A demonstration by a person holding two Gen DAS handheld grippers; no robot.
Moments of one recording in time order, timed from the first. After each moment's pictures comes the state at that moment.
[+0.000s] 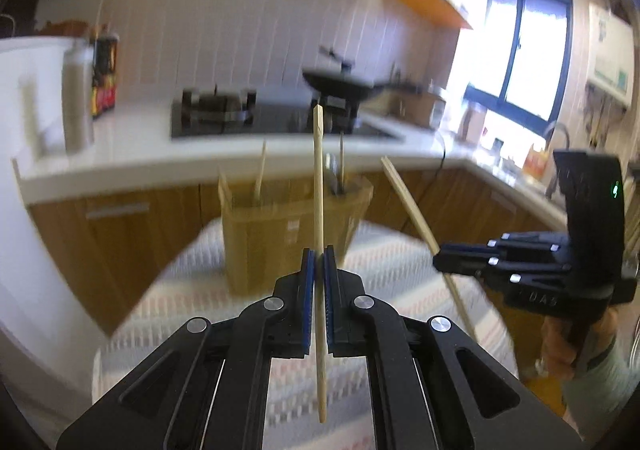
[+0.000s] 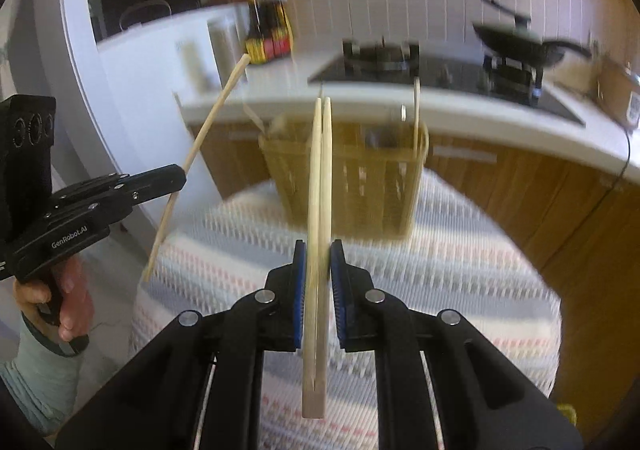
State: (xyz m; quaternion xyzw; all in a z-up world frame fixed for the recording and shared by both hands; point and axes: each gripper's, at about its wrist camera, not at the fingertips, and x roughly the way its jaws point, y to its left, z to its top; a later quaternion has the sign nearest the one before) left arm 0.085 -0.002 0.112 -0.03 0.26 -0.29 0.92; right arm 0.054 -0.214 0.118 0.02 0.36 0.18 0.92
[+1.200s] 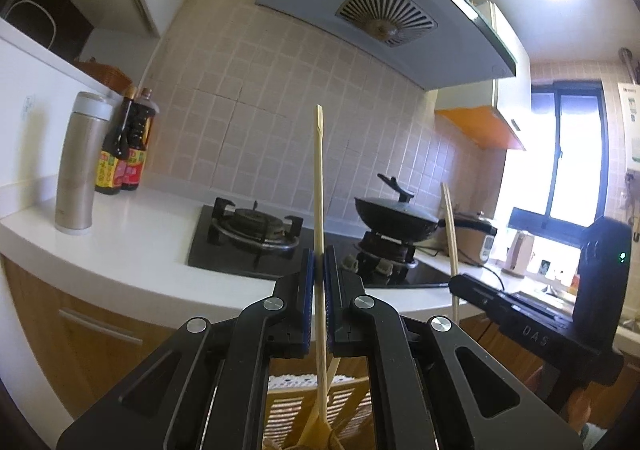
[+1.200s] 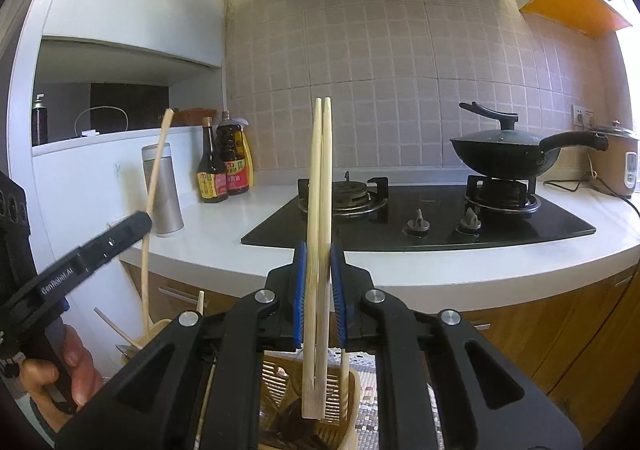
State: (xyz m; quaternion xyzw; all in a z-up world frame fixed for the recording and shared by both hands) left arm 0.220 -0.032 0.095 -0.13 0.06 -0.21 0.97; right arm 0.215 -0.249 0.117 0.05 0.12 0.14 0.98
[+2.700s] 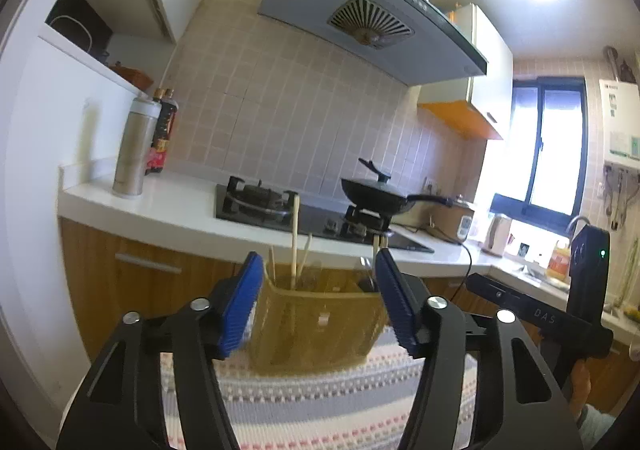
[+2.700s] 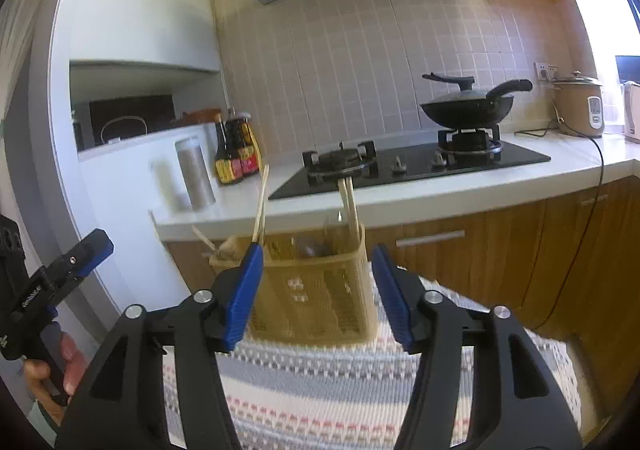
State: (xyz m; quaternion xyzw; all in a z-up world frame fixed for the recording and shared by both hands) left arm 0.046 0.013 0.087 -0.12 0.09 -0.21 0.97; right arm 0.044 -0.263 0.097 0.10 0.17 0.12 0.97
